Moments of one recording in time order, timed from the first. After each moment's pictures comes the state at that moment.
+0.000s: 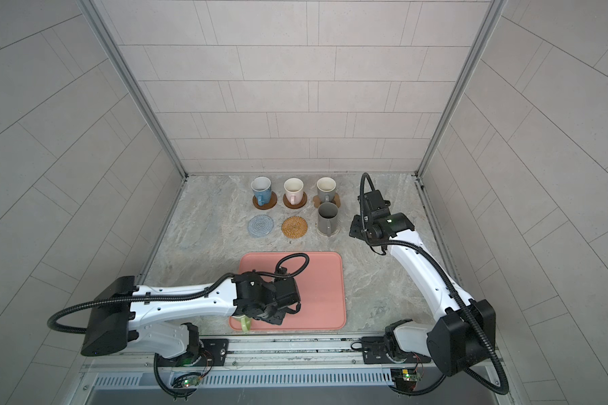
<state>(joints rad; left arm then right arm) -1.28 1.43 0.96 -0.96 -0.14 -0.96 0.26 1.27 1.14 -0.86 0.06 0.59</state>
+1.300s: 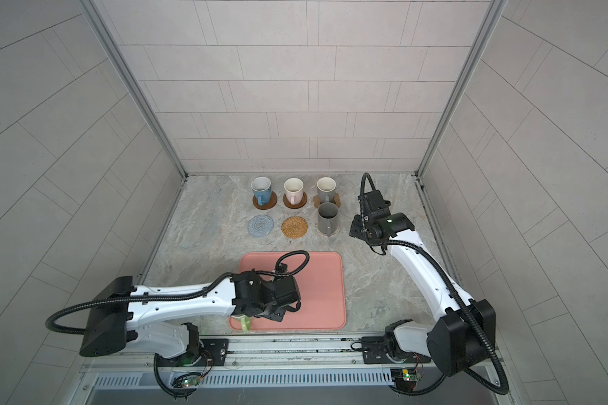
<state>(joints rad) -1.28 1.42 0.97 -0.94 -0.21 -0.95 0.26 1.27 1.14 -0.86 0.06 0.60</state>
